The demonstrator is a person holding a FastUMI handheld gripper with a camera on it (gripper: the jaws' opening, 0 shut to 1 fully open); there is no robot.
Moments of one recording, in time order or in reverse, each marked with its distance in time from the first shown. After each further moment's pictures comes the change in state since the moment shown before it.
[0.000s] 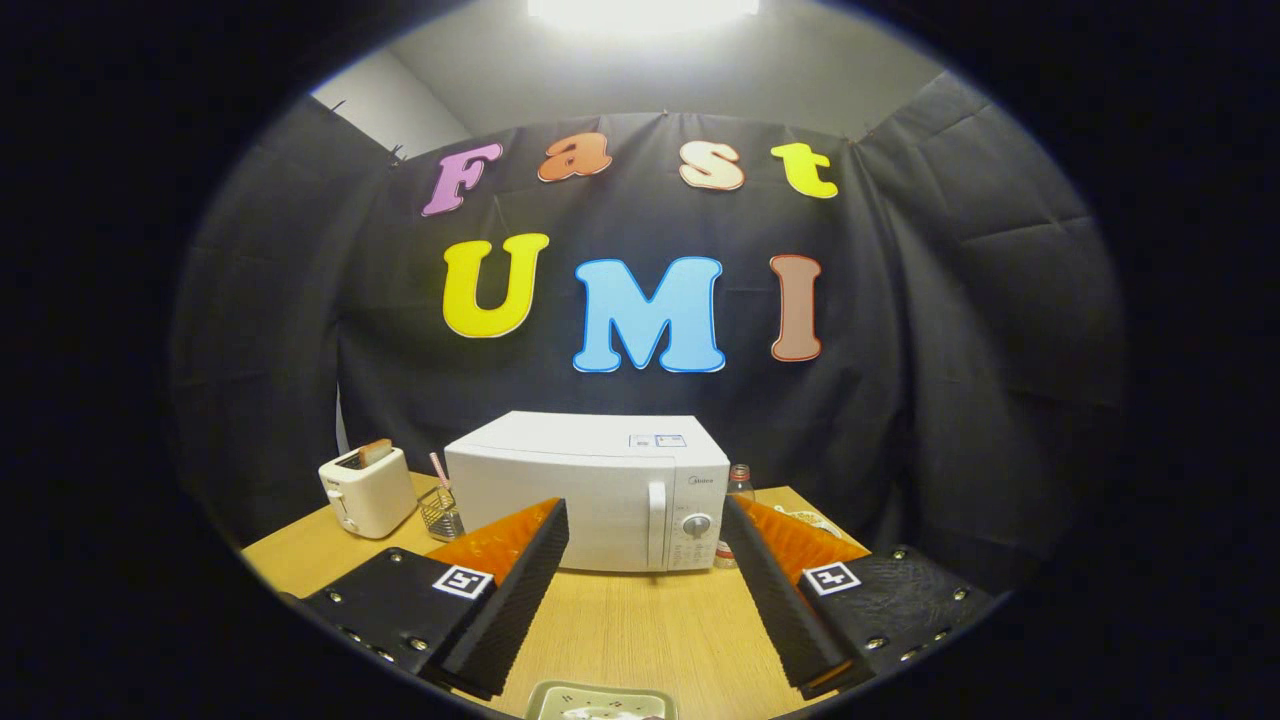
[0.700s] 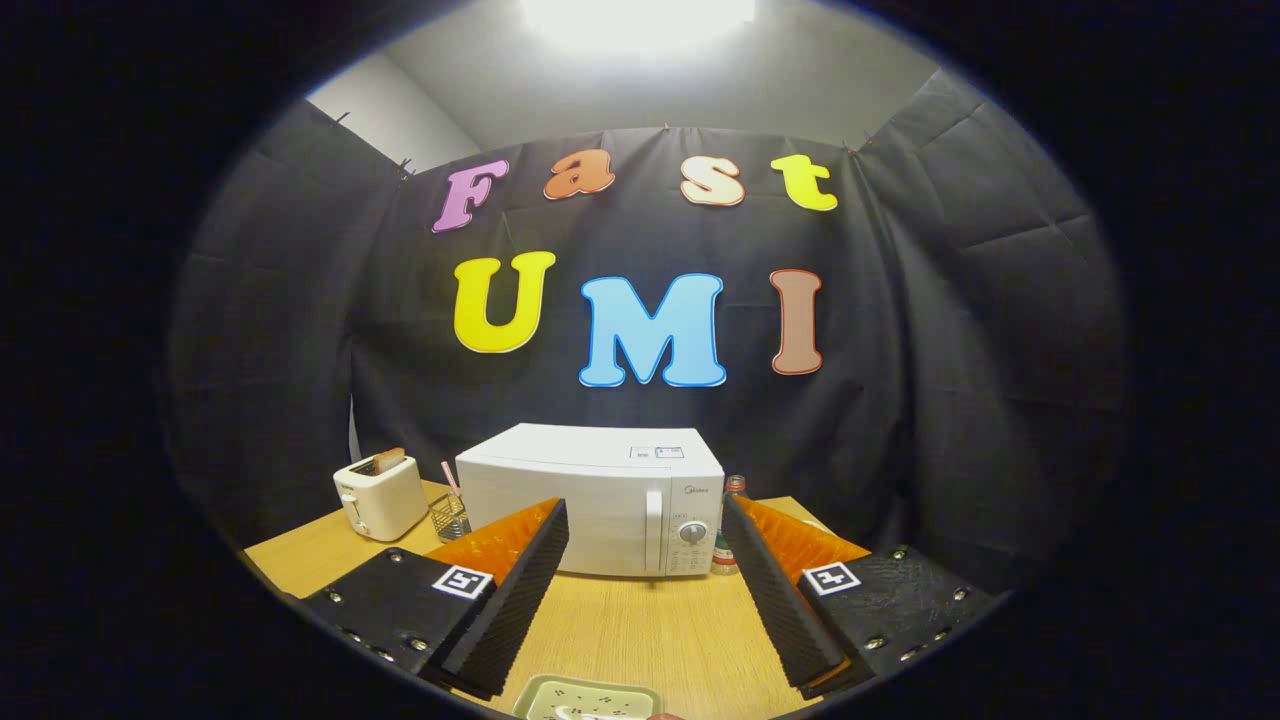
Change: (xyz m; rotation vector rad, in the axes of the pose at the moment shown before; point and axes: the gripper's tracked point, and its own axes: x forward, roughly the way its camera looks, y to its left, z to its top) arm -0.017 -0.013 0.011 0.003 -0.040 0.048
